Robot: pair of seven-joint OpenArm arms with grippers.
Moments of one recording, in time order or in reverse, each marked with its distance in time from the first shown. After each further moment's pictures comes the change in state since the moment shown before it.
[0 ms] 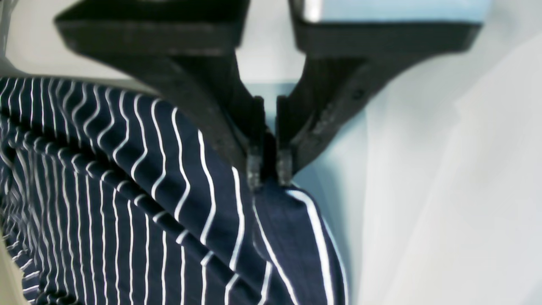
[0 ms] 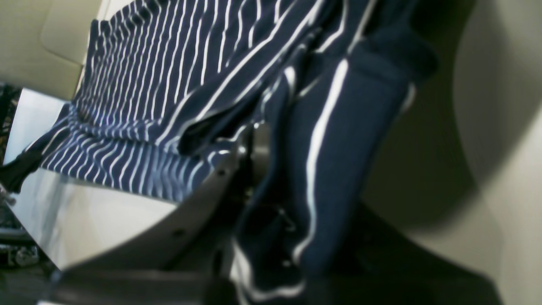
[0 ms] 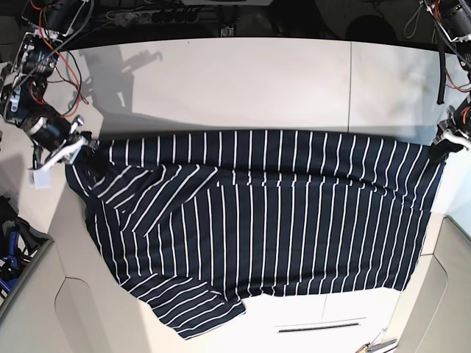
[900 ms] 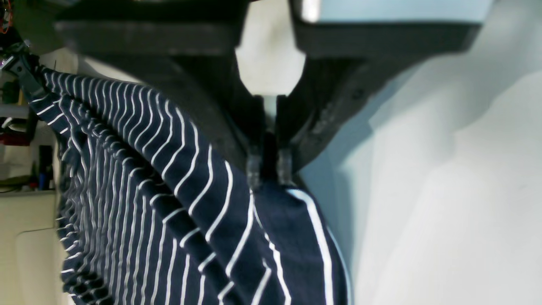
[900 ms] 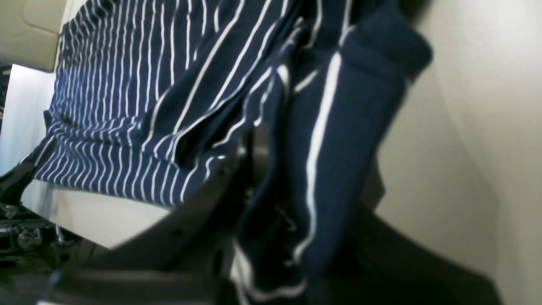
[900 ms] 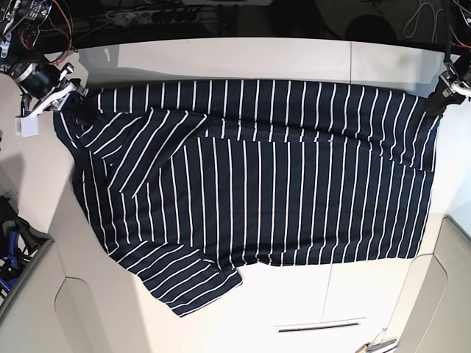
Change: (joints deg) left arm 13.8 0.2 -5.4 0.1 -21.0 -0.2 11.8; right arm -15.7 0.3 5.2 8.2 5.9 0.6 -1.5
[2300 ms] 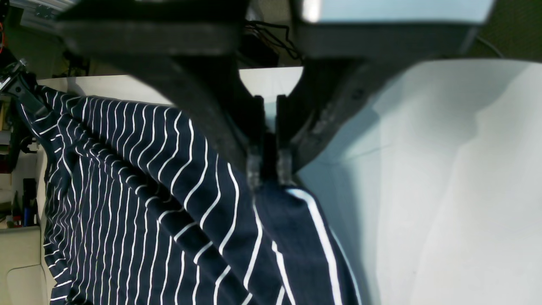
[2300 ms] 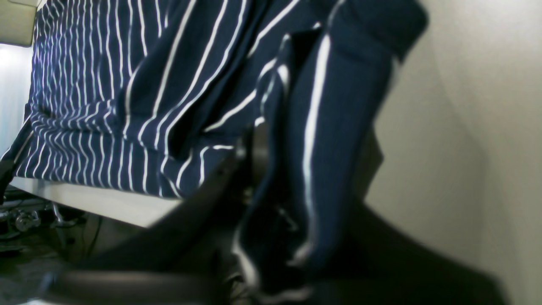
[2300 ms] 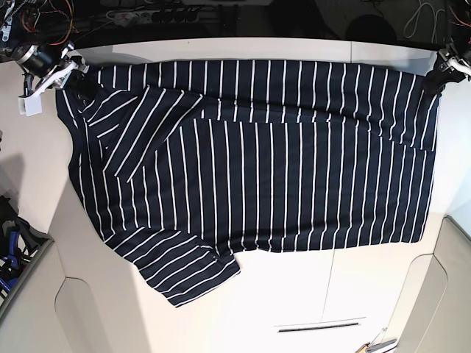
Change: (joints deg) left arm 8.4 3.7 -4.2 11.1 -0.7 0.0 3.3; right arm -4.9 0.3 0.3 0.0 -0.2 0.0 -1.3
